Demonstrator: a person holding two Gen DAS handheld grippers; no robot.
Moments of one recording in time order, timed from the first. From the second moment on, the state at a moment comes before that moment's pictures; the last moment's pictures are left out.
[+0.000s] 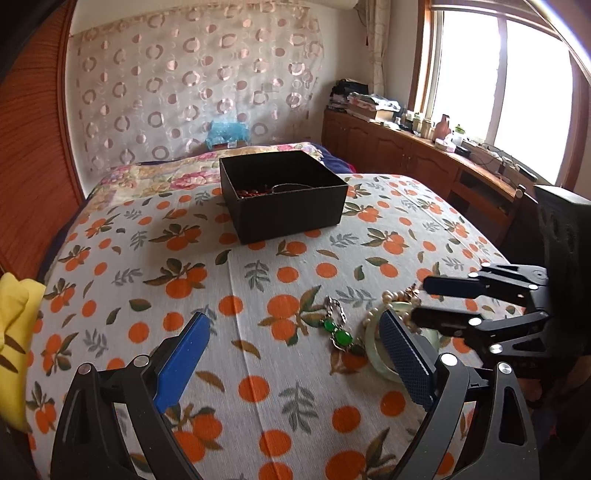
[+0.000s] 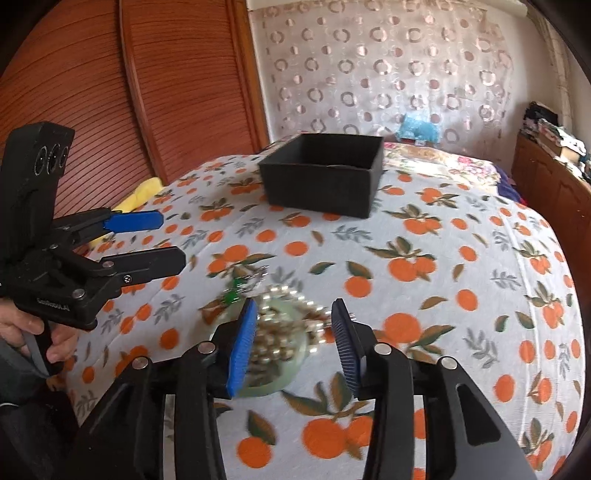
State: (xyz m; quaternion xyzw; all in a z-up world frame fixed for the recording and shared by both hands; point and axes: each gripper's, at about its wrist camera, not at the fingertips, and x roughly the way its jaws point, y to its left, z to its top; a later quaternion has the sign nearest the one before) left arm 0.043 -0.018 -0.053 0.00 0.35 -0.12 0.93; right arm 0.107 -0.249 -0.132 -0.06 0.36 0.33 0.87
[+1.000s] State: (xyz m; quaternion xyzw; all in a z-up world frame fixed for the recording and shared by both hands) left arm 0.031 -0.022 -0.064 0.00 0.35 -0.12 0.93; right arm 0.129 -0.255 -0.108 -0.03 0.35 0.34 0.87
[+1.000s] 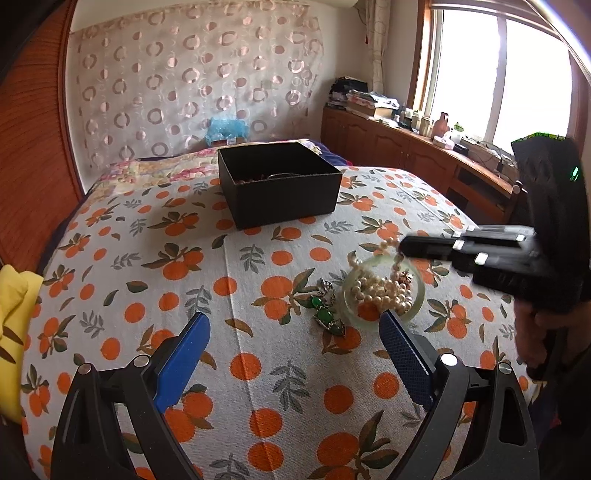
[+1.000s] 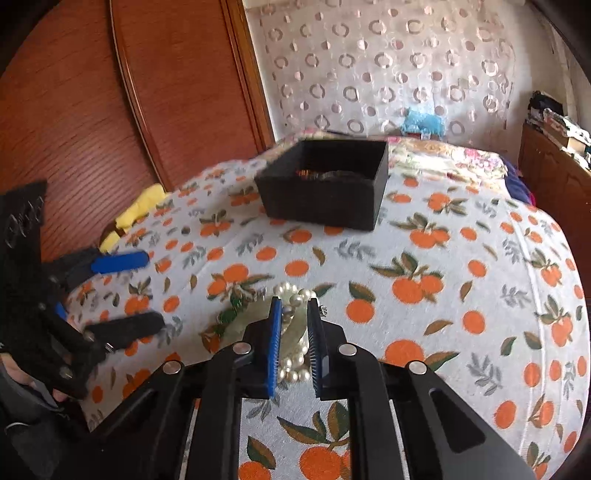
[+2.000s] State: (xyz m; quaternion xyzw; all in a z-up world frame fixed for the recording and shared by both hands) left arm 0.033 -0.022 -0.067 0.00 0.35 -0.12 0.93; right arm 0.124 -0.217 -0.138 -0.11 0.40 0.34 0.84
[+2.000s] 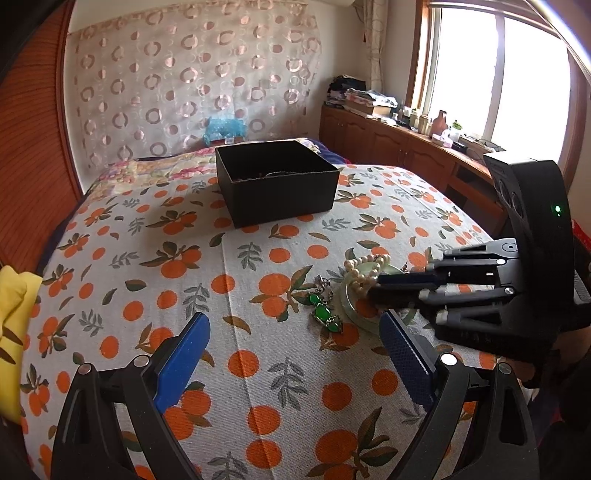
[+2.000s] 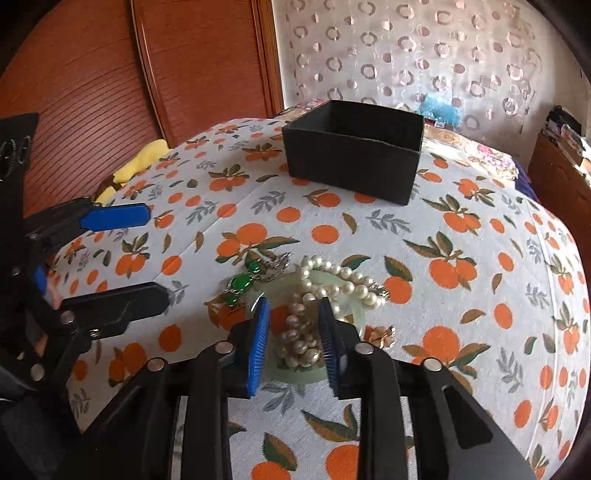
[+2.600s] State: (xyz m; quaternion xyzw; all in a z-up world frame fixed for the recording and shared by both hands) left arm 0.041 -0.046 -0.065 0.02 0.37 -0.16 0.92; right arm 0.125 -0.290 -0.026 -0.06 0.26 0.30 0.91
